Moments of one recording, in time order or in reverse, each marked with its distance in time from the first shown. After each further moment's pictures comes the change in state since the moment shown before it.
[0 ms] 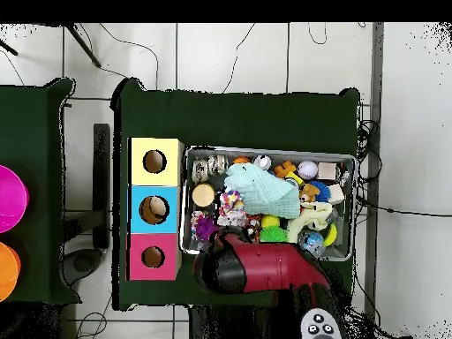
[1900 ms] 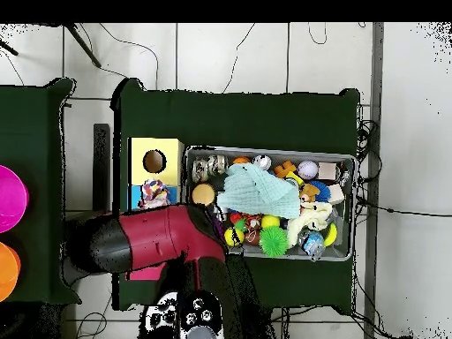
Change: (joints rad) arm 0.322 -0.017 0.037 -0.213 0.190 0.335 0.001
